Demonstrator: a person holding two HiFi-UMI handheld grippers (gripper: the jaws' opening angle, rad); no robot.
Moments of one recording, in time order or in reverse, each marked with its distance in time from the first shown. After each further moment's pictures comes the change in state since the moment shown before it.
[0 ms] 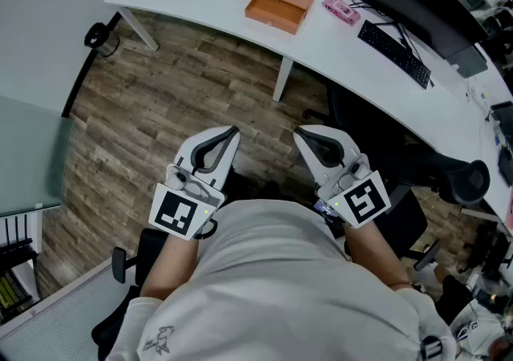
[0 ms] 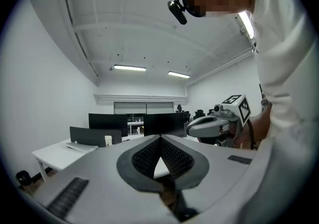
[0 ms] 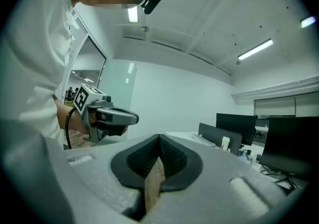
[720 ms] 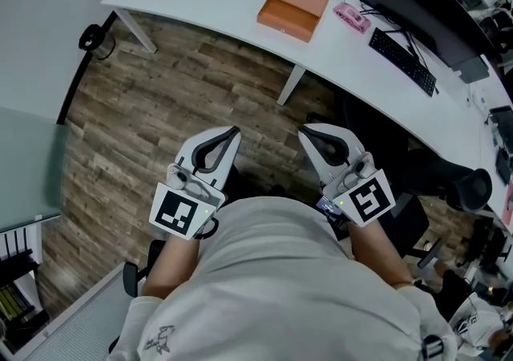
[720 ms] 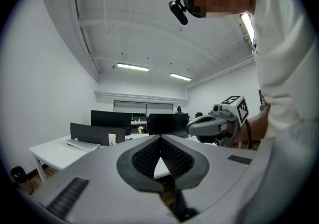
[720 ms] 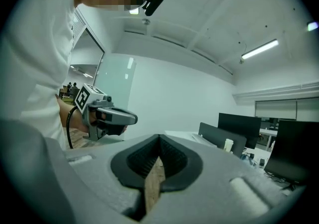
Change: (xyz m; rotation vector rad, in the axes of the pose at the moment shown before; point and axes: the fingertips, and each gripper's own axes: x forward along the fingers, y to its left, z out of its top) left arm -0.012 0.110 -0.013 -0.043 -0.010 -0.036; right arm 0.106 -0.005 0.009 -0.024 0.032 -0.017
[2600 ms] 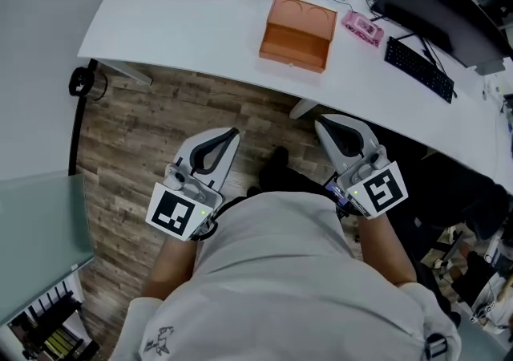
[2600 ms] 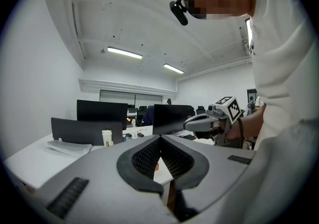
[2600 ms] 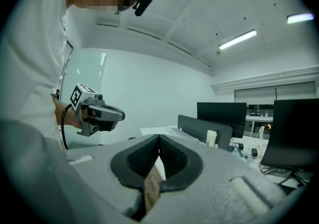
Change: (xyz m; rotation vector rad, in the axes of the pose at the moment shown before) left arm 0.157 0.207 -0.017 -0.003 0.105 -0.182; right arm 0.160 -0.200 -0.043 0.079 0.032 -0.202
